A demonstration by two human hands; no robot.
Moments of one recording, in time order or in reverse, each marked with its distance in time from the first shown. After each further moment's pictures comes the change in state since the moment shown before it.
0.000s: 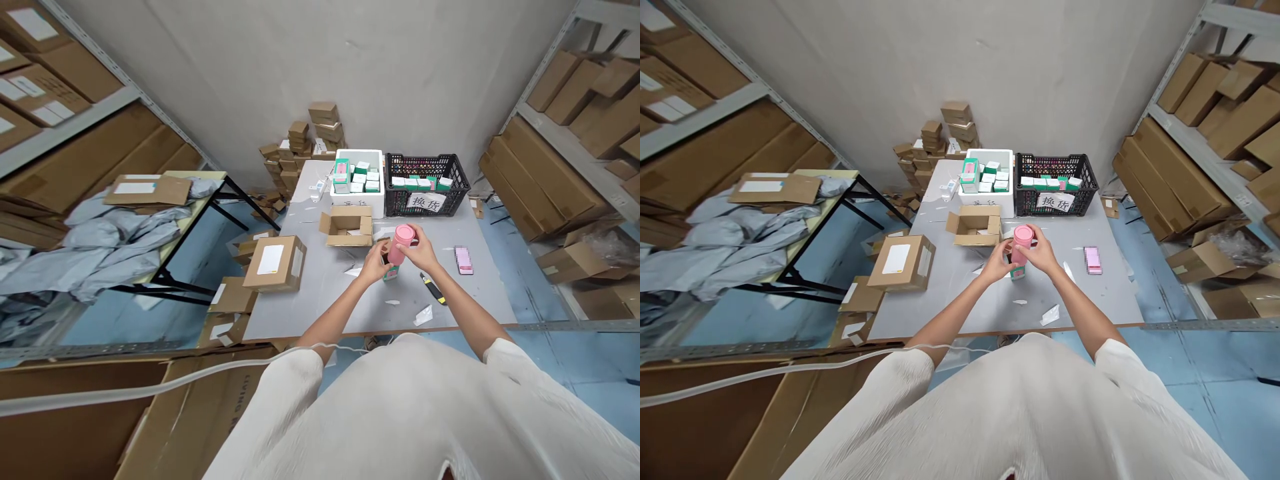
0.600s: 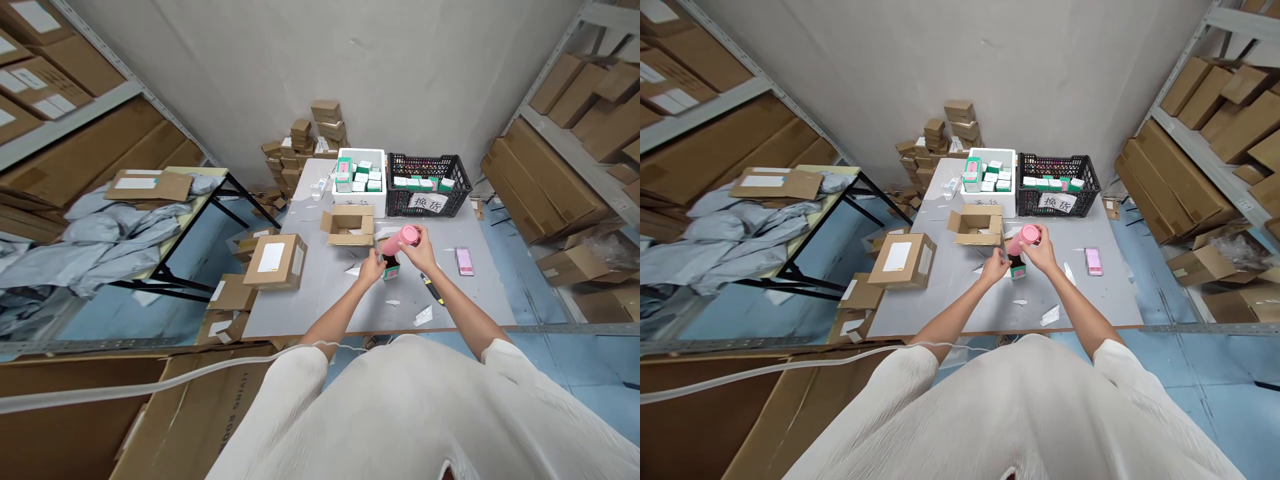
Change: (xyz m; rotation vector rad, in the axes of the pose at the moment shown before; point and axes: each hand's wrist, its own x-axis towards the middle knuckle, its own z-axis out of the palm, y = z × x) left_hand -0.009 -0.007 -0.003 0.179 -0.062 -0.460; right_hand 0.000 0.004 0.013 0.055 0.102 0.097
